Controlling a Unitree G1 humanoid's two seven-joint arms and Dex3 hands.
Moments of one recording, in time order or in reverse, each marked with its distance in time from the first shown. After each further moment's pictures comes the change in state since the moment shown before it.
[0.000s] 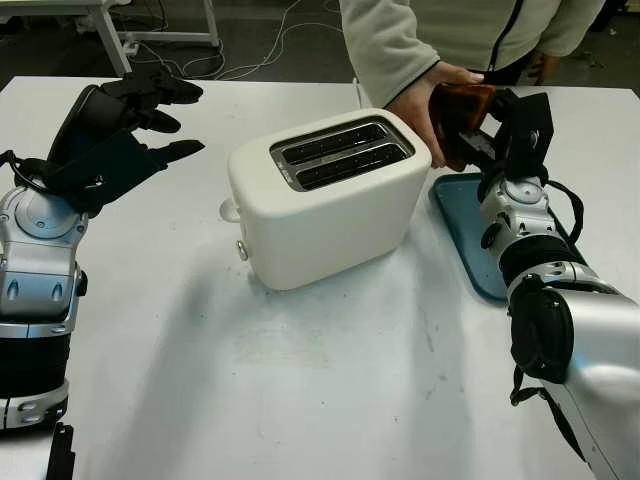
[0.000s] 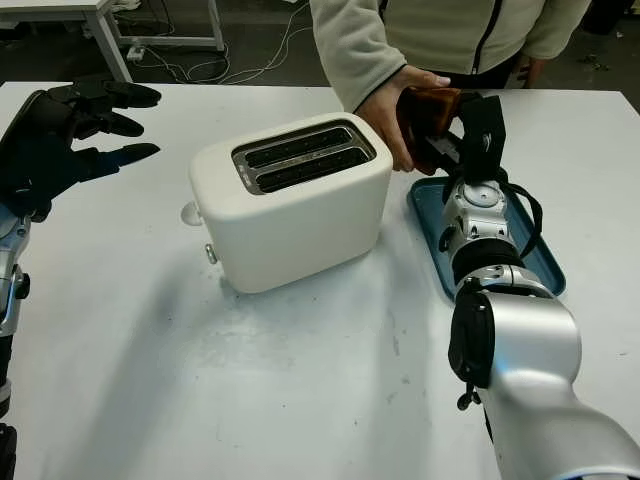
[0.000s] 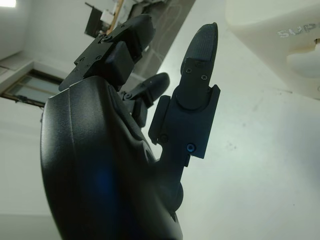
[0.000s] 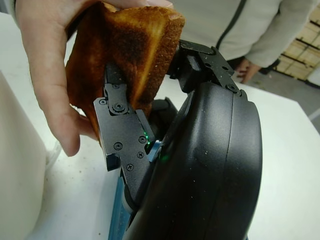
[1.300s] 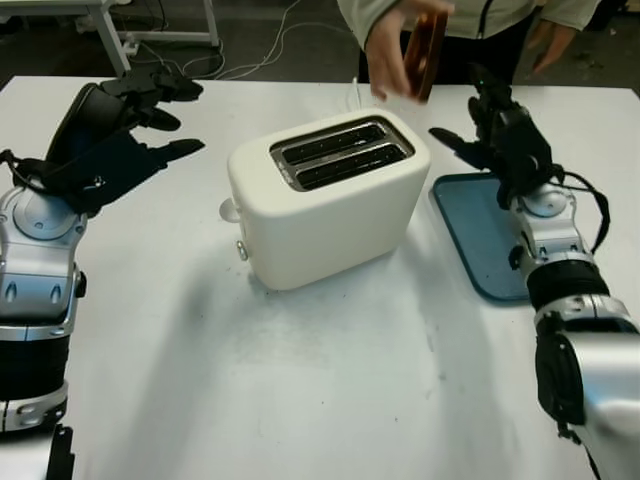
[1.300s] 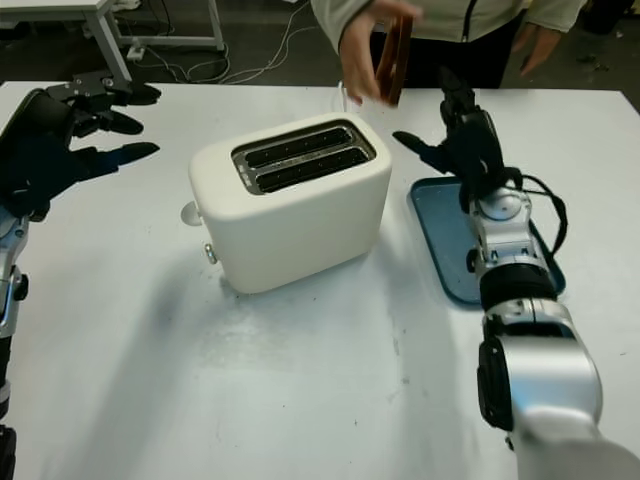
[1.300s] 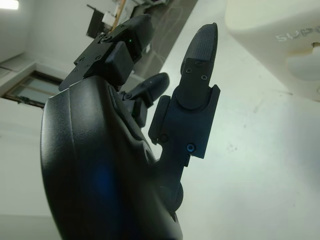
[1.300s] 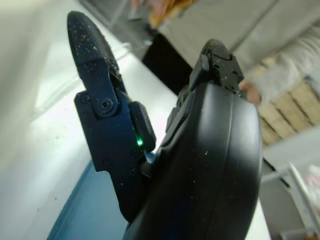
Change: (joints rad) left arm 0.030 -0.001 0.028 -0.072 -0.020 0.025 -0.002; right arm 0.362 -0.060 0.159 -0.555 -0.124 -0.029 0.040
